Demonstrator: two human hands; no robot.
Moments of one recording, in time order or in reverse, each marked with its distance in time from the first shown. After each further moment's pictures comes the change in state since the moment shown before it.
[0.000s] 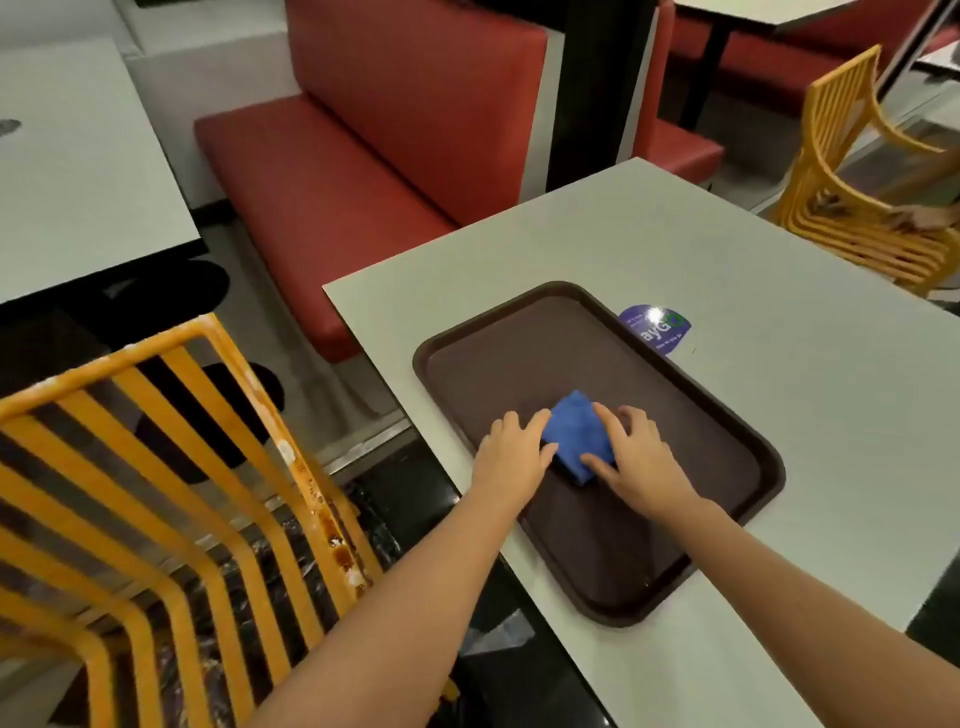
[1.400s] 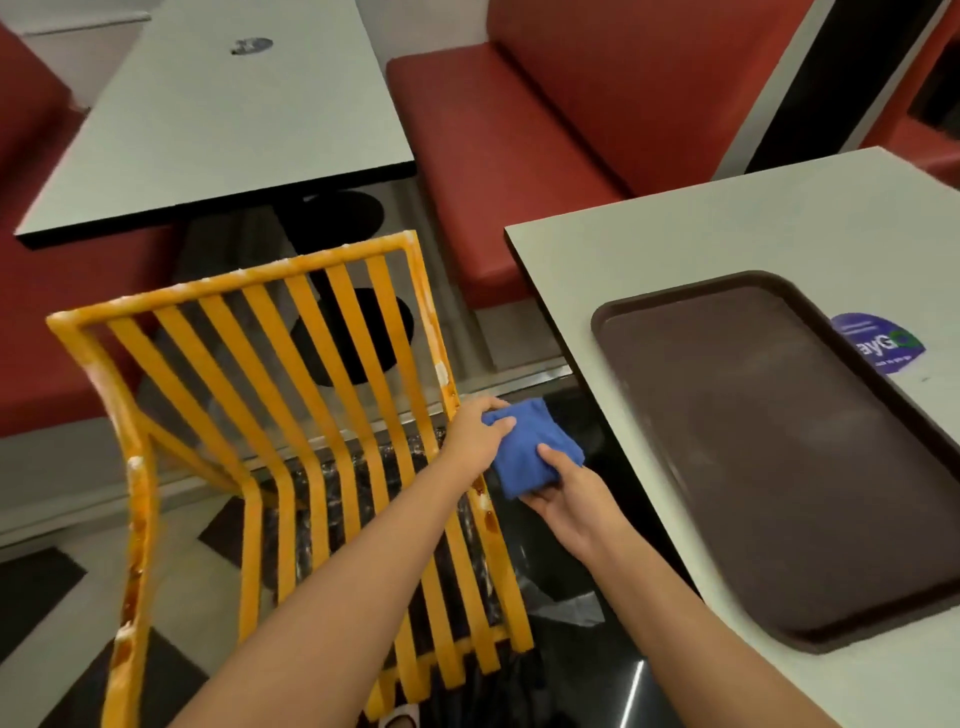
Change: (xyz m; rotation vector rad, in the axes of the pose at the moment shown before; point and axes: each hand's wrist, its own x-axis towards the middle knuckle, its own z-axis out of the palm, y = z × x) left_hand -0.109 -0.168 -0.055 -0.847 0.294 -0.551; right_hand -0.039 -0.222 0.102 1.877 -0.437 0.449
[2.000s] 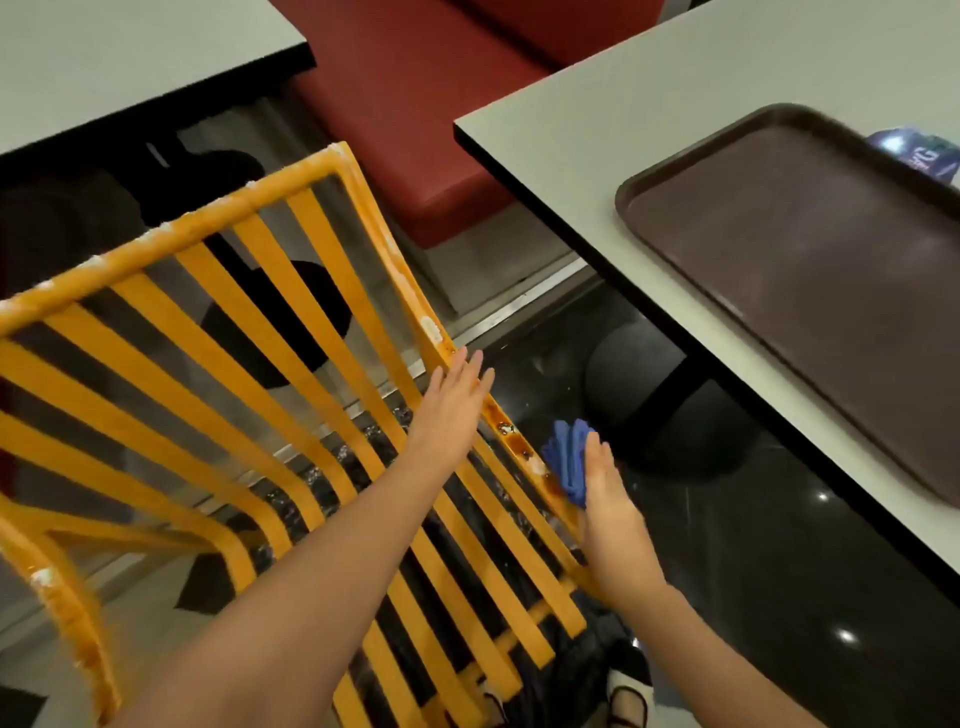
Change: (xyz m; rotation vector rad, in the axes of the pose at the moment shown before) left_hand 0.104 -0.134 -0.049 1.224 -0.283 0.681; right_hand 0.043 0.141 -0.028 -1.365 0.379 -0.361
